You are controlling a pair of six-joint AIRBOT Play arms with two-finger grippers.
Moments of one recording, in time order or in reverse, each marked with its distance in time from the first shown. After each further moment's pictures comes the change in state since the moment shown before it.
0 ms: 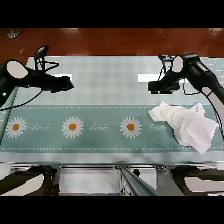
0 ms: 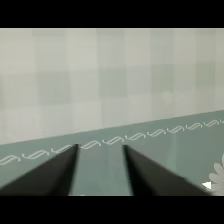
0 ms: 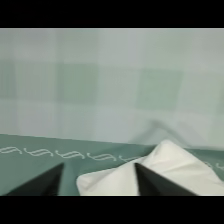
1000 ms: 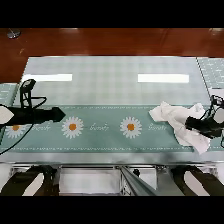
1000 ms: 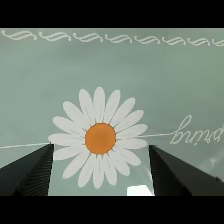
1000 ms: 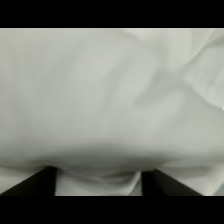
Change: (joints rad) left arm 0.093 0.452 -0.500 0.066 -0.029 0.013; right arm -0.457 0.562 -0.775 -0.172 -0.129 0.167
